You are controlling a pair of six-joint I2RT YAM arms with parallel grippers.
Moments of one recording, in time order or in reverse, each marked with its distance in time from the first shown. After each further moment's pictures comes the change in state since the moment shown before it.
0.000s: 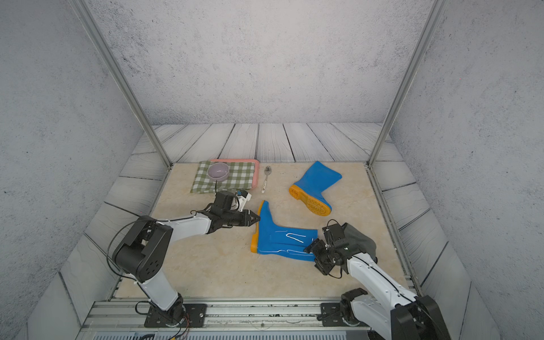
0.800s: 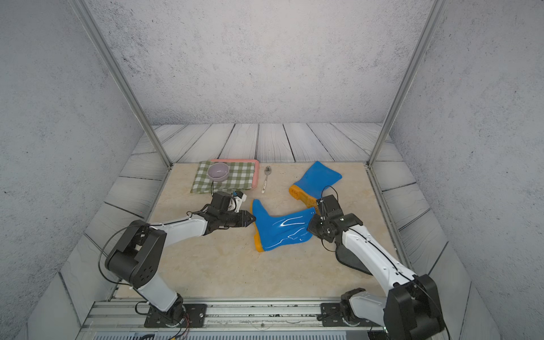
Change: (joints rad) left arm 0.015 -0.095 -0.039 -0.101 -0.125 -0.012; right arm 0.046 0.220 0.512 -0.224 0.270 -0.450
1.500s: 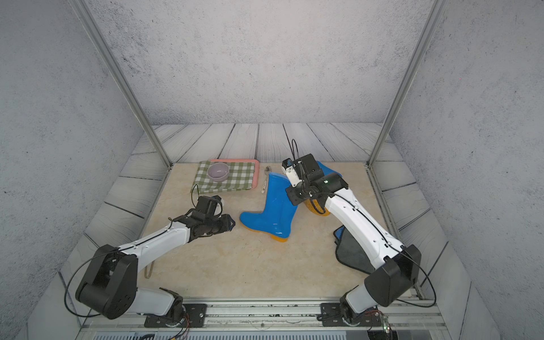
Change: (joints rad) left arm 0.061 -0.225 -0.061 -0.276 -0.254 -0.080; right arm 0.160 0.291 0.654 -0.173 0.089 -0.873
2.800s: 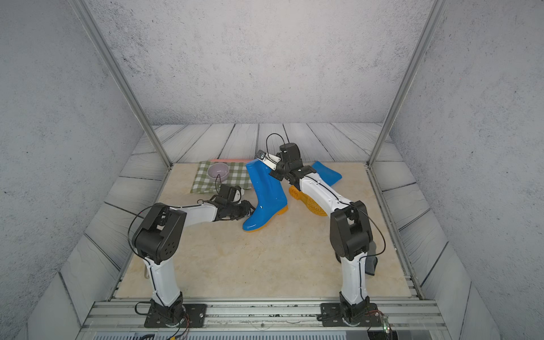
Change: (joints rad) left arm -0.033 0.530 0.324 0.273 0.209 -0.100; right arm -0.071 0.480 0.178 0.691 -0.145 -0.630
